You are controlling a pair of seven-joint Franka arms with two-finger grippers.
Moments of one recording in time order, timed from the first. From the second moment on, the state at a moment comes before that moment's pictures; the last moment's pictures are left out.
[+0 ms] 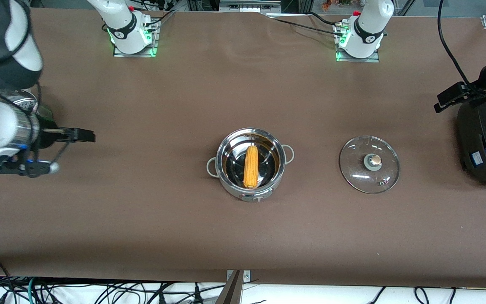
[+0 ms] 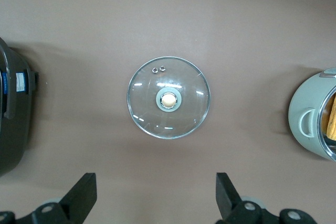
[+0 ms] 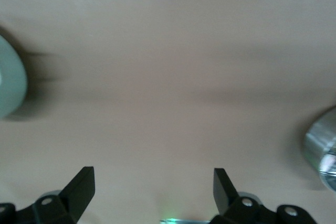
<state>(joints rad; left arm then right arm) -0.02 0.01 0.04 -1.59 -0.04 1.58 -0.14 -0.17 0.47 0.34 -1.14 -0.07 1.34 0.15</state>
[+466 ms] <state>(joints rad) -0.02 0.01 0.04 -1.55 -0.04 1.57 -0.15 -0.18 0.26 0.24 -1.37 -0.12 1.42 0.11</state>
